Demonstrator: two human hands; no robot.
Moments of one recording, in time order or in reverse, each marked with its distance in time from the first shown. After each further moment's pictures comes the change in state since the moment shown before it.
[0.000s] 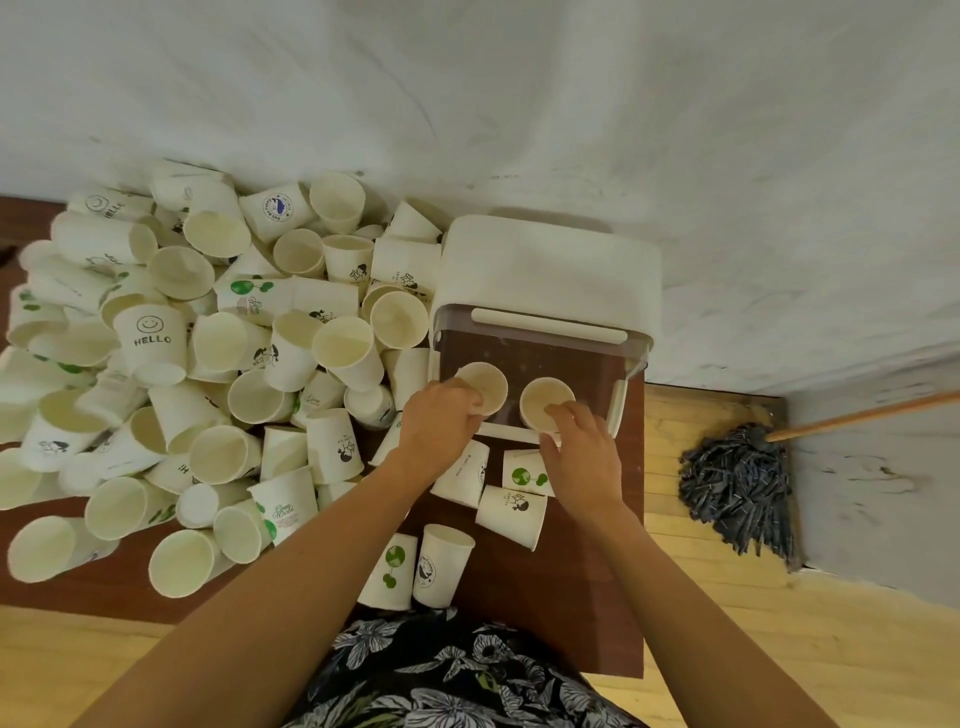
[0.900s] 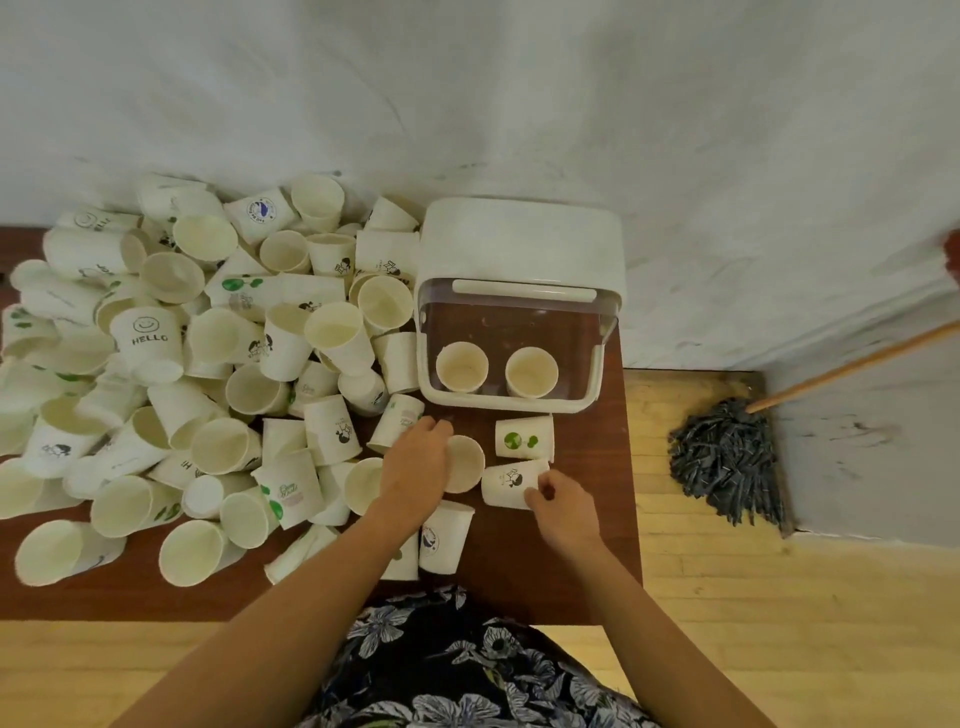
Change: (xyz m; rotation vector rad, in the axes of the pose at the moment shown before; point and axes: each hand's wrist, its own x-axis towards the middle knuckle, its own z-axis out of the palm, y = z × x) left_hand -0.089 -0.003 0.021 -0.023 0.000 -0.077; right_hand -0.098 0.001 0.035 0.402 -0.249 0.477
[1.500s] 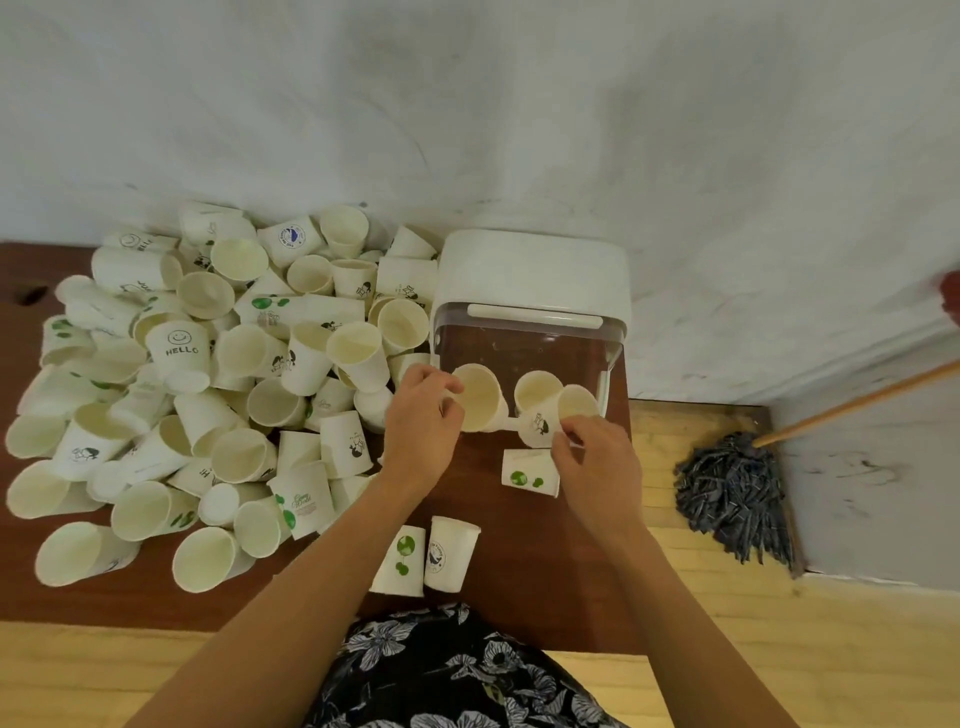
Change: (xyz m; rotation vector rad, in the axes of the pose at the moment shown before) left_hand 0.016 0.033 -0.076 -0.371 0.326 -0.019; right_hand -0.013 -0.058 -0.061 -0.133 0.444 -0.494
